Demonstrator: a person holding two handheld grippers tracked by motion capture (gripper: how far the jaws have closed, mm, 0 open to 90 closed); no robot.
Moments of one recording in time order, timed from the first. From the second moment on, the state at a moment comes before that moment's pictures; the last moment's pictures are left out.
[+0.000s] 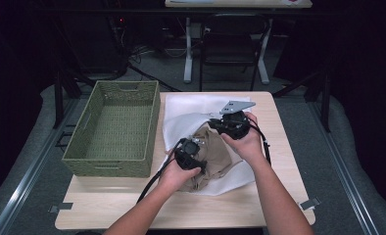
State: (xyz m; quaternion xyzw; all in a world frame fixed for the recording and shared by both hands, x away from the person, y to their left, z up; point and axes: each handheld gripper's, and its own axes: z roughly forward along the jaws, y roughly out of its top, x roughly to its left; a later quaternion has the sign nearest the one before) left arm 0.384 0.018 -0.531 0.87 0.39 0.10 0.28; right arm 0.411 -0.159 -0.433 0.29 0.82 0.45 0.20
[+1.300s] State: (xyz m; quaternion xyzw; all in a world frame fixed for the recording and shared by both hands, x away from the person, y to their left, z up) left arm 0.346 0.055 -0.491 0.86 0.35 0.13 0.34; right arm 0.417 -0.149 -0.455 0.29 0.84 0.42 0.18
